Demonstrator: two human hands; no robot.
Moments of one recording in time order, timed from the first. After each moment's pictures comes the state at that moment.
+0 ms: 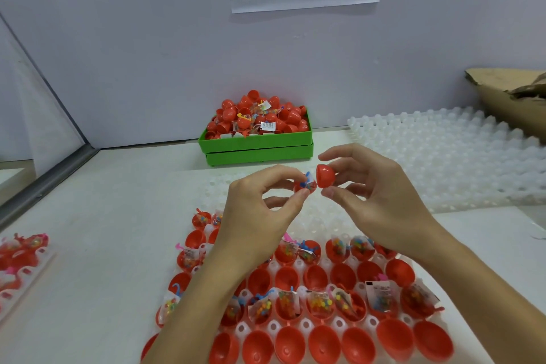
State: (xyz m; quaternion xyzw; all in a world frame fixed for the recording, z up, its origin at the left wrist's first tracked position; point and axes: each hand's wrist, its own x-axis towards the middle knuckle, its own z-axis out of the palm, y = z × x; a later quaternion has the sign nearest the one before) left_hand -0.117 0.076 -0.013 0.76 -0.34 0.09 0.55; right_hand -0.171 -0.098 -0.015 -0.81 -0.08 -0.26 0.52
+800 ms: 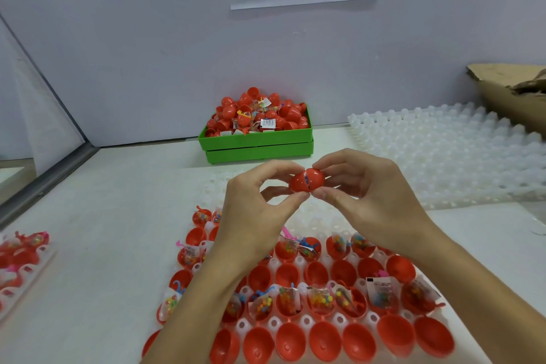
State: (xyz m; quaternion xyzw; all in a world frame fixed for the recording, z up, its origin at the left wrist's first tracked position) left_hand -0.114 0.077 -0.014 0.75 -0.33 0.09 0.57; right_hand -0.170 -0.091 -0.018 -0.80 -0.08 -0.25 0.53
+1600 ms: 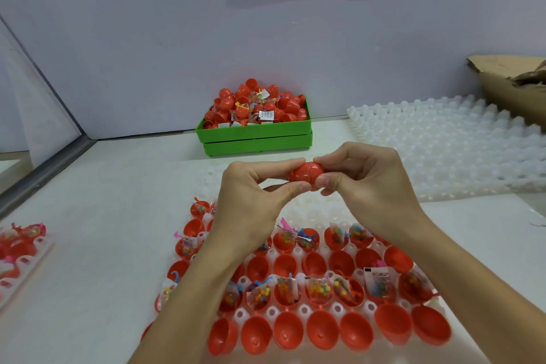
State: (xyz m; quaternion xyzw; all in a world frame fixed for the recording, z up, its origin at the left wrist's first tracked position) left_hand -0.117 0.078 -0.010 0.74 -0.30 0.06 0.59; right_hand -0.167 -0.084 -0.017 -0.75 -0.04 -0.27 0.60
